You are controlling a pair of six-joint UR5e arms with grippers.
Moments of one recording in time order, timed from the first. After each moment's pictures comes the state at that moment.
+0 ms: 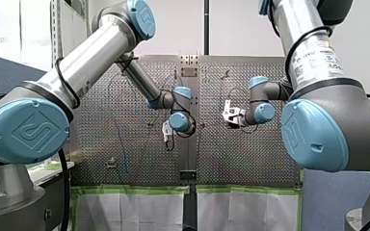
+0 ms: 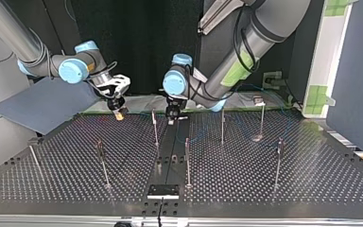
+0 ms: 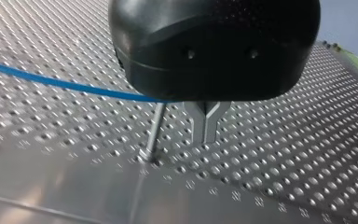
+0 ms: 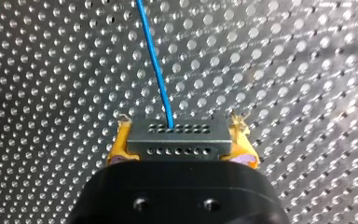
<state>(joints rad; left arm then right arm) -0.51 -2.32 -1.42 -2.72 -1.85 -1.77 1.88 -1.03 1.68 -0.46 1.21 1.75</state>
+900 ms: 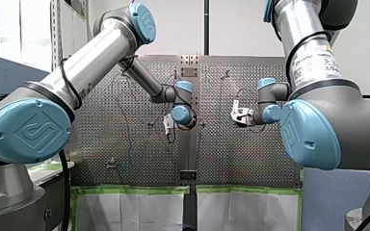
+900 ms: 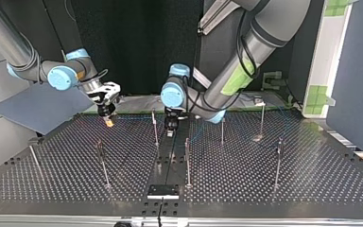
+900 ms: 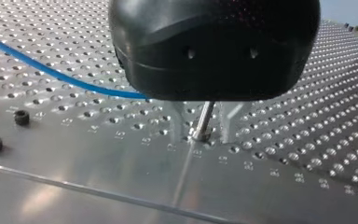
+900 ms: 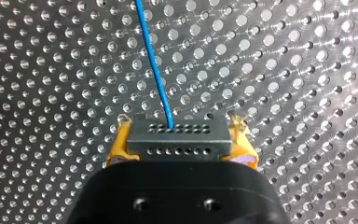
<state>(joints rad) -0.49 -2.34 -1.29 -2.82 -1.85 -1.76 1.81 -0.99 1.62 -0.47 1.15 1.74</state>
